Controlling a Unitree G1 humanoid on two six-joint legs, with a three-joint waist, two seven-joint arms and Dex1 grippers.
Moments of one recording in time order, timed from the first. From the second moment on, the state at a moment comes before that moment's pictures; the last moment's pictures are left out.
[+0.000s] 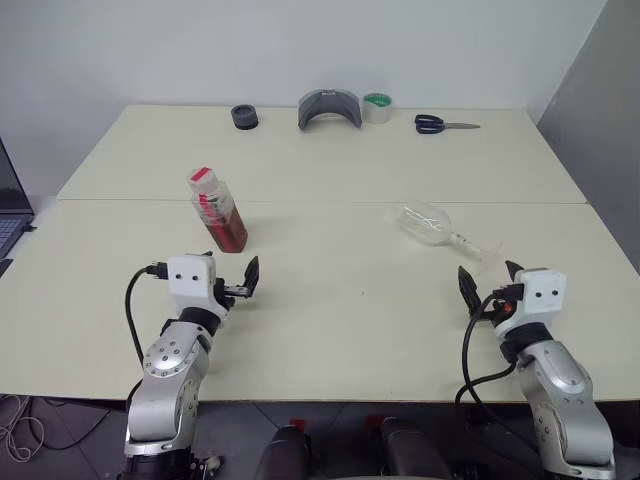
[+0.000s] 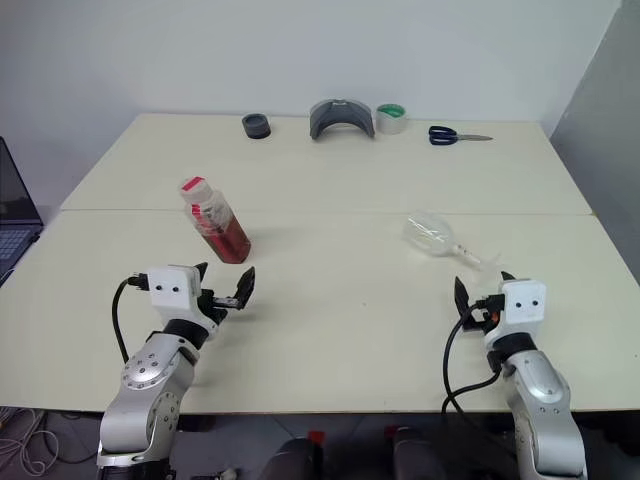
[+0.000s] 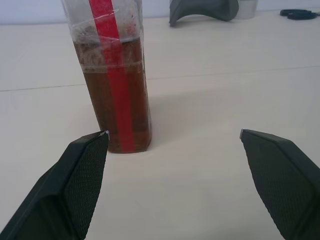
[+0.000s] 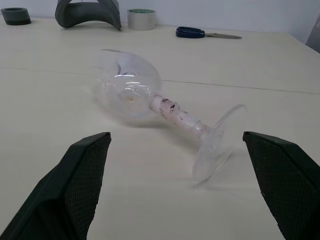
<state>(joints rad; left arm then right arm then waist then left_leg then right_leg) 0.00 0.27 0.18 -0.31 -0.22 0.33 -0.19 0.11 -0.23 -0.18 -0.41 0.19 0.27 0.22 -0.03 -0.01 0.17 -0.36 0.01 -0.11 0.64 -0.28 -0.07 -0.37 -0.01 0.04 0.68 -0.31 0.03</state>
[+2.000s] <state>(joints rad) -0.24 0.33 0.27 -0.14 -0.27 0.36 -0.19 -0.10 -0.57 -0.03 -0.50 0.46 0.48 0.67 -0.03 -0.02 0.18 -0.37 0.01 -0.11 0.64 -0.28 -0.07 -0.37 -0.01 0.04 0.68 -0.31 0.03</state>
